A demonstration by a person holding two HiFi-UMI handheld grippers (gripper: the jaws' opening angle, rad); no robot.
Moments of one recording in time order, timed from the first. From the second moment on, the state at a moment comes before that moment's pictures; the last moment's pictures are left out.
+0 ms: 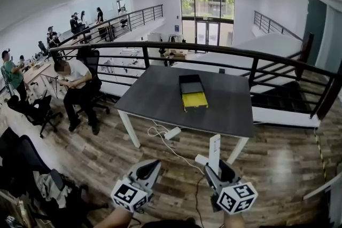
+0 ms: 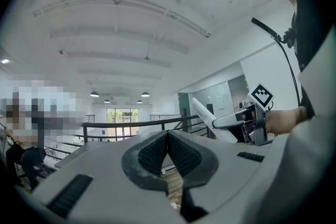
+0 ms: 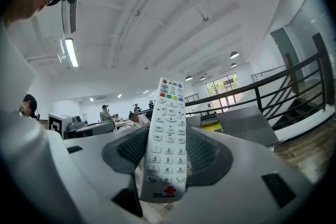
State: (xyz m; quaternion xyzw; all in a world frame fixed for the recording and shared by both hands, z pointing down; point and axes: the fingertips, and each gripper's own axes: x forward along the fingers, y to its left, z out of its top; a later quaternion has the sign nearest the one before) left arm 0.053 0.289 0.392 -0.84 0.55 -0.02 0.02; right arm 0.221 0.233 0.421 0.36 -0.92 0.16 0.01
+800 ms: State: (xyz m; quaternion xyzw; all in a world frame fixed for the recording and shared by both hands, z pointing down) left arm 0.076 0.196 0.407 -0.82 0.57 -0.02 0.00; right arm 0.250 0.131 0.435 0.35 -0.92 0.17 0.02
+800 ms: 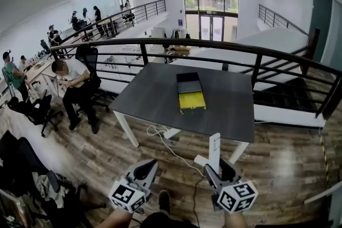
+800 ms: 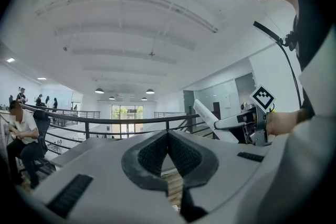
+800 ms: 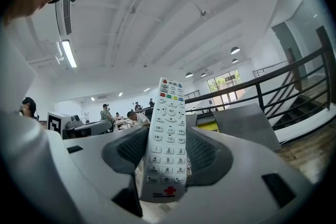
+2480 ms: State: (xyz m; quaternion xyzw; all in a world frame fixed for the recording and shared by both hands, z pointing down) left arm -0.129 -0.088 0.441 -0.88 0.48 0.02 -0.04; right arm 0.039 -0.111 0.448 0.42 -0.89 0.15 0.07
